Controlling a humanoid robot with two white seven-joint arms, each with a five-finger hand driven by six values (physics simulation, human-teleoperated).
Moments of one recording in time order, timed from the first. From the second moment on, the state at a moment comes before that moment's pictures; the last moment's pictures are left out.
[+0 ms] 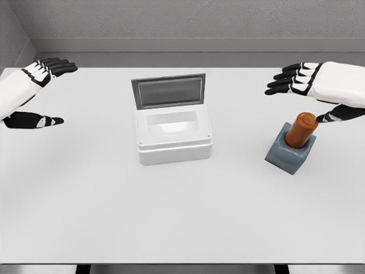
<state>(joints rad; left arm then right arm) -0.18 0.94 -0.20 -1.65 -0.16 -0.61 -0.09 -0.87 -1.28 0.86 -1.77 0.03 -0.61 0.34</state>
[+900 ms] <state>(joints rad) -0.36 0.88 -0.30 -1.64 0.67 -0.11 -0.61 -0.94 -1.22 0.86 -1.75 0.19 -0.61 0.61</state>
